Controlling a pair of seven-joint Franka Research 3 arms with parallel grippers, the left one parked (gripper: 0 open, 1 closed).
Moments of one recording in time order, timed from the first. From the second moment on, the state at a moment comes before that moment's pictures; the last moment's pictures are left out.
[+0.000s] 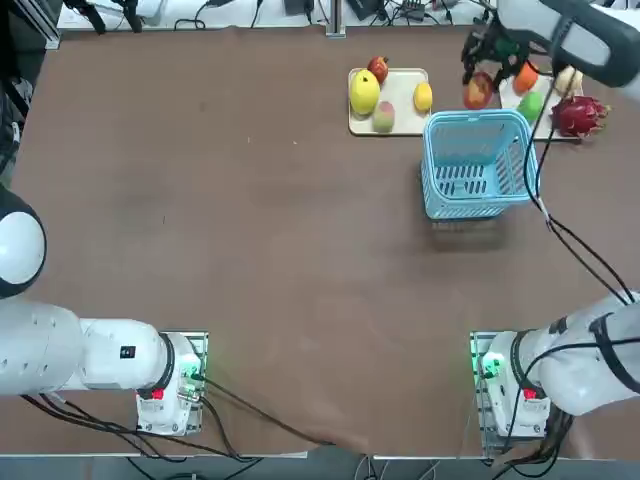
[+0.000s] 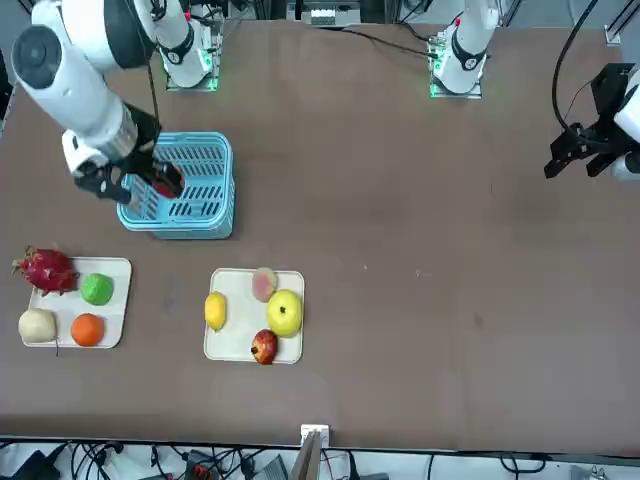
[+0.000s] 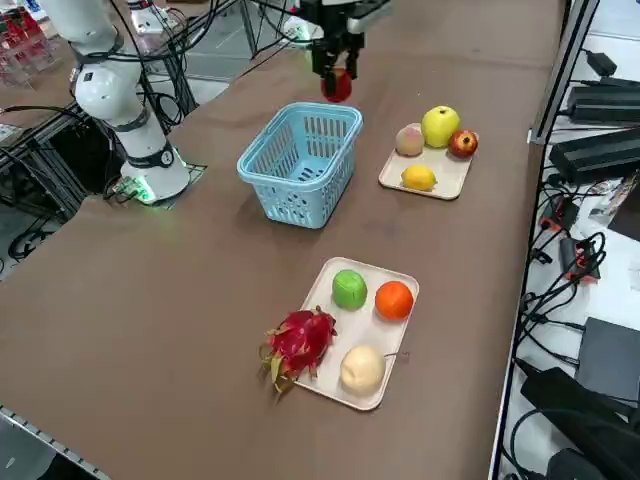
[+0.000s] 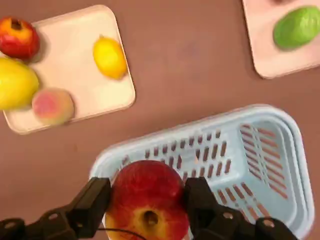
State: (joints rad) arm 0.53 0.10 -0.28 -1.82 0.02 1.90 0.52
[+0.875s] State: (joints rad) arm 0.51 0.67 -0.28 -1.40 0.17 2.08 0.59
